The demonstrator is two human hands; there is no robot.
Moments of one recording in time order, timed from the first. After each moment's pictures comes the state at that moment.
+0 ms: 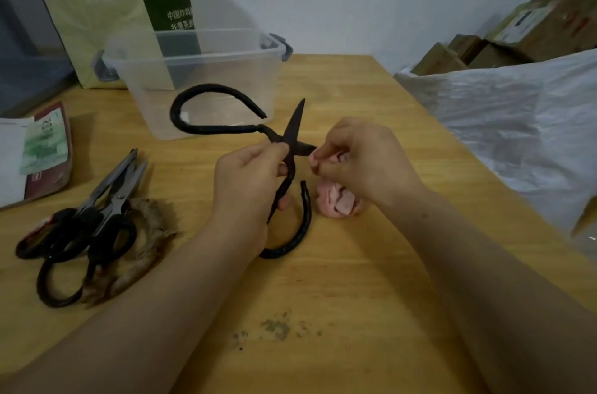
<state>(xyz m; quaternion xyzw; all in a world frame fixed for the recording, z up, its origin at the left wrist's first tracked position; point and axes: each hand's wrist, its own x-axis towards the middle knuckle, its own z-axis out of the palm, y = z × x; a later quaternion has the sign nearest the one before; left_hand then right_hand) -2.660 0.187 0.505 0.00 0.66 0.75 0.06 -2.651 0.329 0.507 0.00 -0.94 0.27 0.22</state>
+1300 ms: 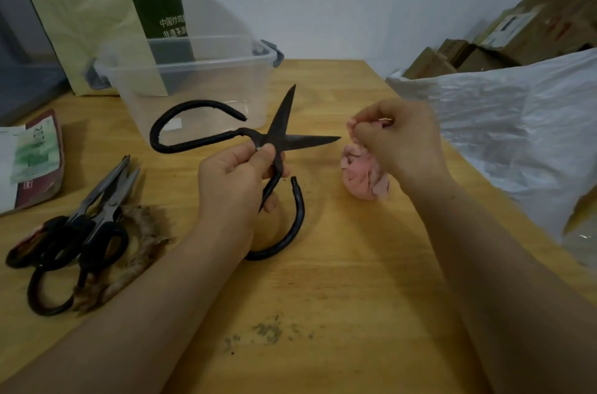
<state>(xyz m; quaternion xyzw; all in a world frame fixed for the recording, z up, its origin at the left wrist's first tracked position) -2.665 0.181 0.503 0.07 0.64 0.76 0.03 -2.643 0.356 0.525 -0.16 -0.85 0.39 0.31</state>
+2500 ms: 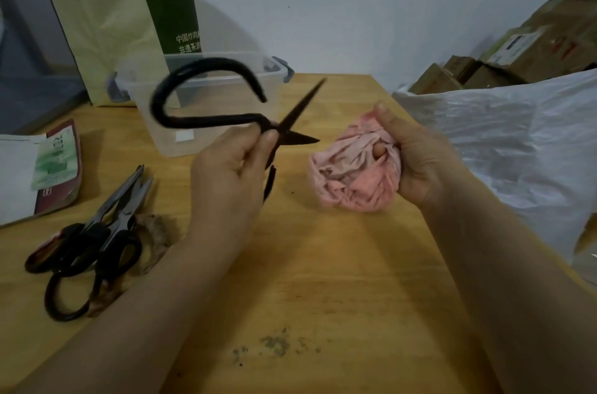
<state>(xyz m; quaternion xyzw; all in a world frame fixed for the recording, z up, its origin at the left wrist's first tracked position) -2.680 0.165 0.509 0.27 0.76 0.53 -0.26 -2.647 0.359 0.536 -0.16 -0.51 0.84 0.14</state>
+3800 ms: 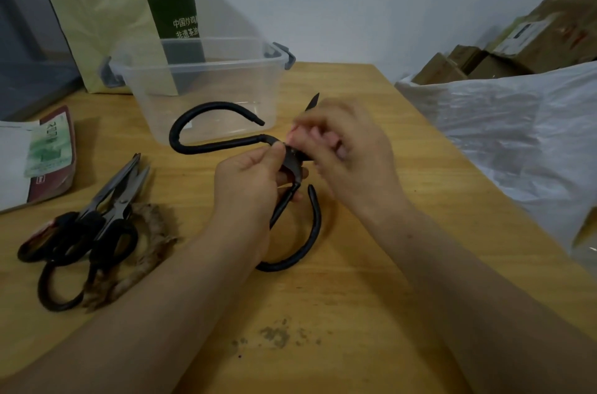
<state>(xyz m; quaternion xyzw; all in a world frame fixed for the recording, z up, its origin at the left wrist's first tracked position) -2.660 0.187 0.510 0.04 0.60 0.80 0.06 -2.655 0.310 0.503 0.10 -0.85 0.33 0.41</state>
